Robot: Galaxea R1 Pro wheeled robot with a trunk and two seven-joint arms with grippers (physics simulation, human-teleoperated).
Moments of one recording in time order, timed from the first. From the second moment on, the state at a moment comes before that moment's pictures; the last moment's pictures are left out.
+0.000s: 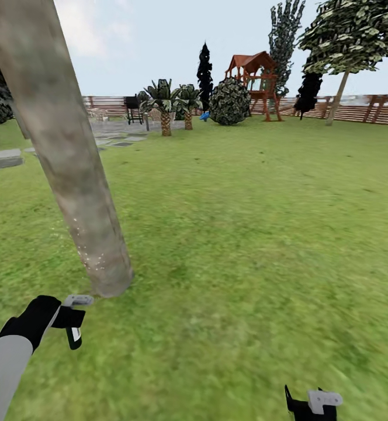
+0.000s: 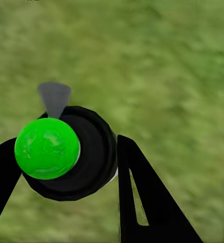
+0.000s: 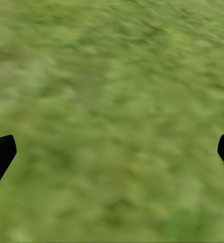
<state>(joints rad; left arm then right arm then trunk) -0.81 0.29 0.22 -0.46 -0.40 0.65 -0.41 -0.32 -0.11 -0.25 -0.24 0.20 -0.60 -0.03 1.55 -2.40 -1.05</state>
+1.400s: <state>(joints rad) -0.81 0.29 0.22 -0.46 -0.40 0.65 -0.40 -0.32 -0.11 -0.25 -0.24 0.20 -0.60 -0.03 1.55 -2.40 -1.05</state>
